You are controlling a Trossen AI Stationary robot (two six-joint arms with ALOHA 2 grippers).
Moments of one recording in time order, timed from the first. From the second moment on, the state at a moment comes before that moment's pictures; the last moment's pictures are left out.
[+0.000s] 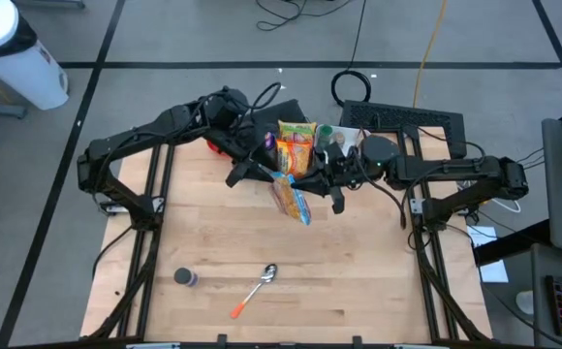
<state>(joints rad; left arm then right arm) 0.33 1.53 1.66 -0.76 0.71 0.05 -0.09 1.29 1.08 0.29 -0.32 0.43</state>
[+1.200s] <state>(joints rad) 0.32 1.53 1.66 -0.73 0.71 0.09 -0.09 1.29 1.08 0.29 -0.32 0.43</state>
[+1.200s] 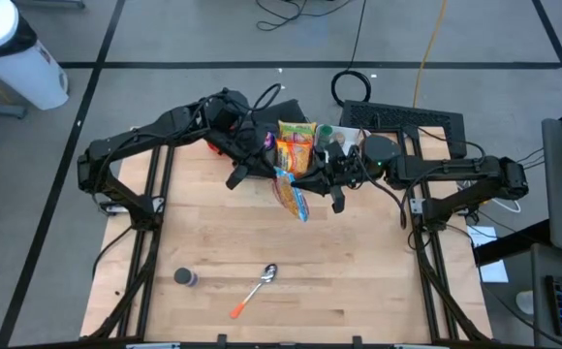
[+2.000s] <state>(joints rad) 0.37 1.51 1.66 -0.73 0.60 0.01 -0.17 1.29 1.08 0.28 -0.29 0.48</state>
